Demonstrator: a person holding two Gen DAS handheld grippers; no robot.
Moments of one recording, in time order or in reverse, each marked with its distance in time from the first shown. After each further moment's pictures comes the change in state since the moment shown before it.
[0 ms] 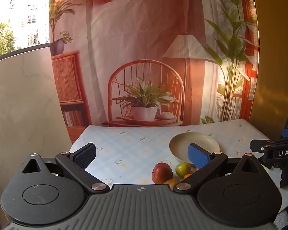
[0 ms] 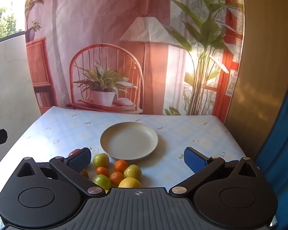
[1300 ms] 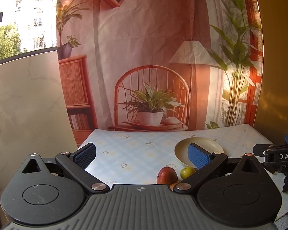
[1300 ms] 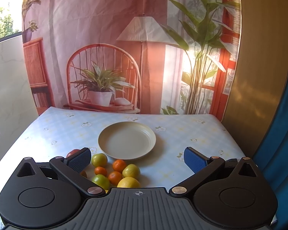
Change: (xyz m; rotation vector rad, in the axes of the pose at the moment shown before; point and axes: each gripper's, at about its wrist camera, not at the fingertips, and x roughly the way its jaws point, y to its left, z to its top) left arm -0.011 -0.004 0.000 -0.005 -0.034 0.043; right arm -0.001 0.000 0.001 0.002 0.001 -0.016
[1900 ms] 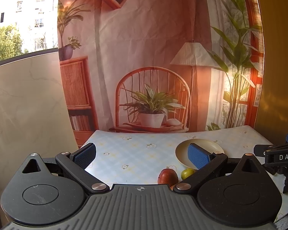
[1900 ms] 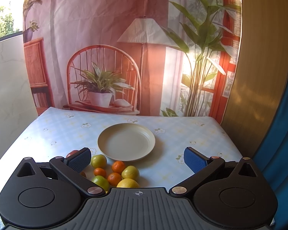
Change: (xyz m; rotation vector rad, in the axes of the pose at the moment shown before) left arm -0.003 0.000 -0.001 -0.003 -0.009 0.006; right arm -0.005 -0.001 0.007 -0.008 -0.006 -0.006
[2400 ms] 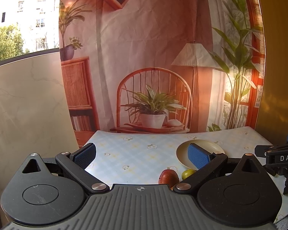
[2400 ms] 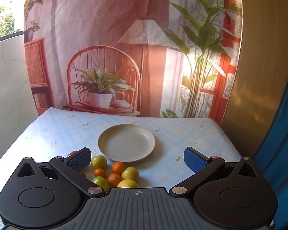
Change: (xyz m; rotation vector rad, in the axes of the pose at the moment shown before) left arm -0.002 0.000 -0.001 -0.006 -0.002 0.007; right arm -0.001 0.000 0.003 -0.005 -0.001 0.001
